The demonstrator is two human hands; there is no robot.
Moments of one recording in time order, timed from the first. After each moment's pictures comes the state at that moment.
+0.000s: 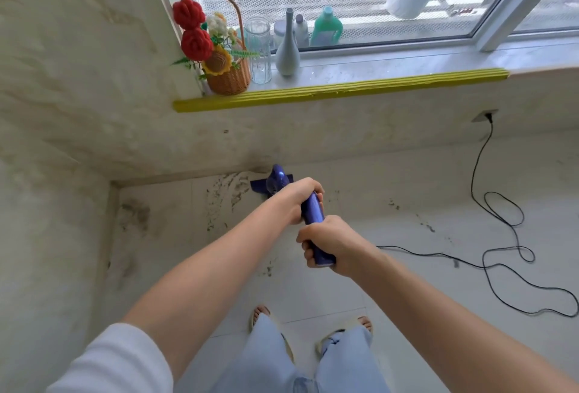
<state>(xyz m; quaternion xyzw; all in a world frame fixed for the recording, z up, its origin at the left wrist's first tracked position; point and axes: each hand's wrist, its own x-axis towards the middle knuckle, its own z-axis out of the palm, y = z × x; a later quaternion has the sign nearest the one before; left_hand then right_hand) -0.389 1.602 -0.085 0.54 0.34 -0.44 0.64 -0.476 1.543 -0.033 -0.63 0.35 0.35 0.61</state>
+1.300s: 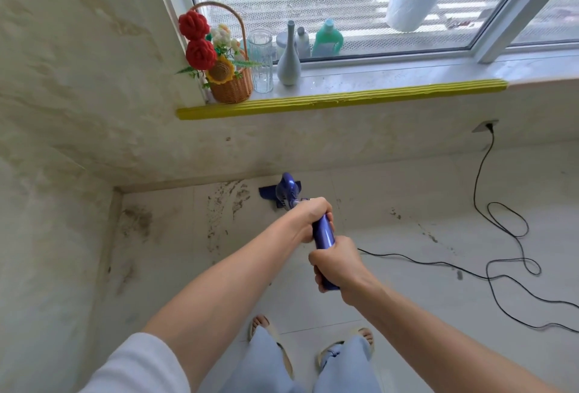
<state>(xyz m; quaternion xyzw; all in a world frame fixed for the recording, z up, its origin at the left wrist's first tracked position) -0.415 1.578 -0.095 0.55 0.31 -0.46 0.63 -0.511 1.531 -0.046 -0.70 0.34 0.28 0.56</state>
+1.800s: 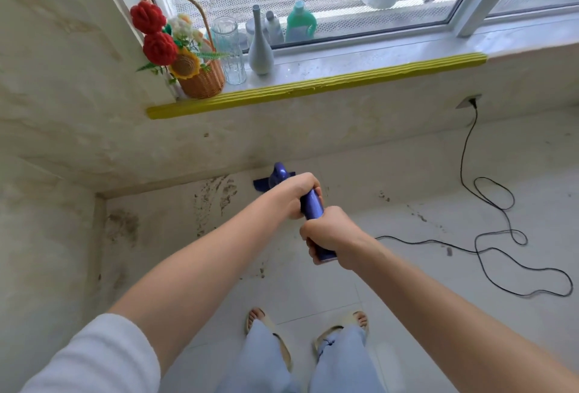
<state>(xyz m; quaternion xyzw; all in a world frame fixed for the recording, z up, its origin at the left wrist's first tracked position) -0.380 1.543 -0.096 0.59 0.31 -0.47 0.58 -0.474 1.487 -0.036 -0.68 0.34 0.32 0.56</state>
